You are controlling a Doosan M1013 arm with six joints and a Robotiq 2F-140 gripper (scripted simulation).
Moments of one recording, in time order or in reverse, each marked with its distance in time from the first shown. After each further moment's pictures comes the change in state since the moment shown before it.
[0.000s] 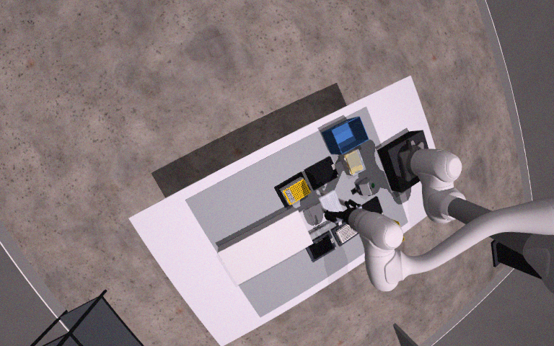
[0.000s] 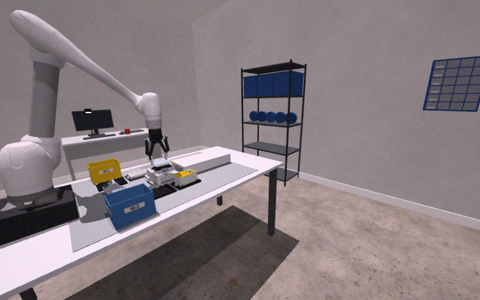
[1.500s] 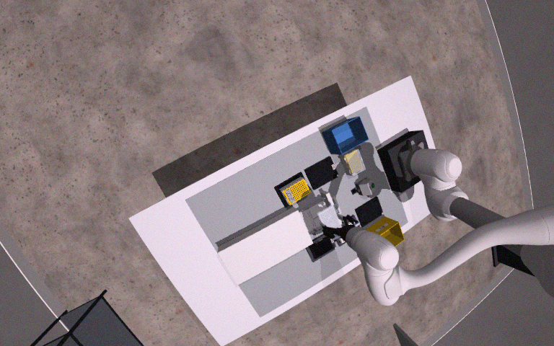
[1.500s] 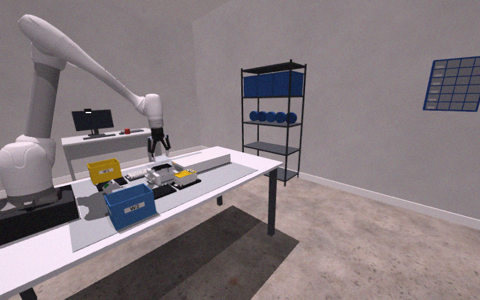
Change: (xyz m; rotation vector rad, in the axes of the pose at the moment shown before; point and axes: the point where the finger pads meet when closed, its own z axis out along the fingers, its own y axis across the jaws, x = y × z) arm 0.064 0.036 0.003 0.000 0.000 0.000
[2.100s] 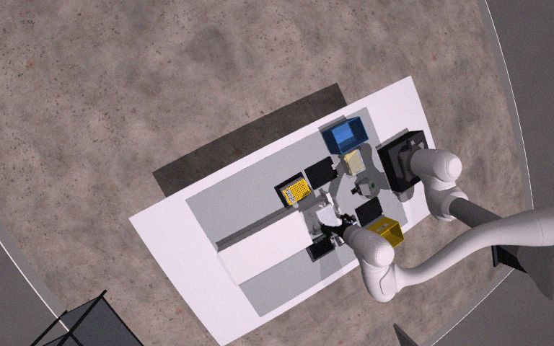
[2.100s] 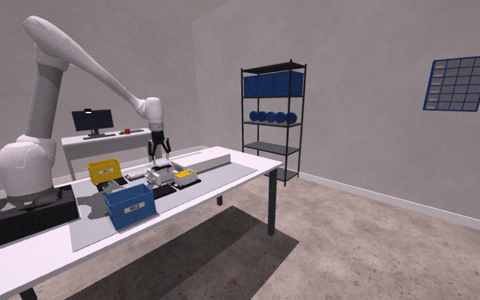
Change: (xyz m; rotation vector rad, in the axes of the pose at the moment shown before) arm -0.001 0.000 0.021 0.000 0.000 0.000
